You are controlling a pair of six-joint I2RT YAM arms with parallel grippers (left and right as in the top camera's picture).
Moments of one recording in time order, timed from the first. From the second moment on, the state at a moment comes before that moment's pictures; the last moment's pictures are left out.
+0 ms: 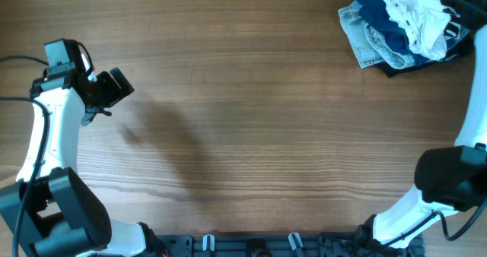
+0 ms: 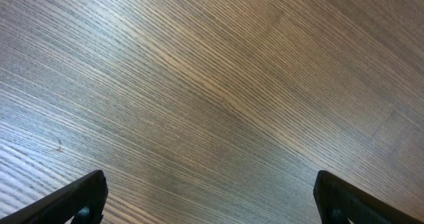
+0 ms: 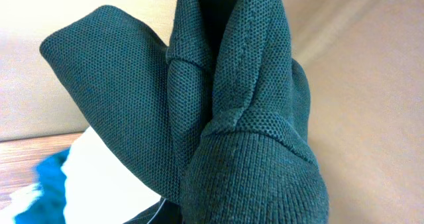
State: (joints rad) left arm 0.29 1.64 1.20 -0.78 0.07 -0.34; right arm -0.30 1.91 2.11 -0.64 0.21 -0.29
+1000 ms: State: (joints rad) left arm 0.29 1.64 1.20 -0.71 0.07 -0.34; right arm -0.19 2.31 2.11 -0.53 0.20 -0.34
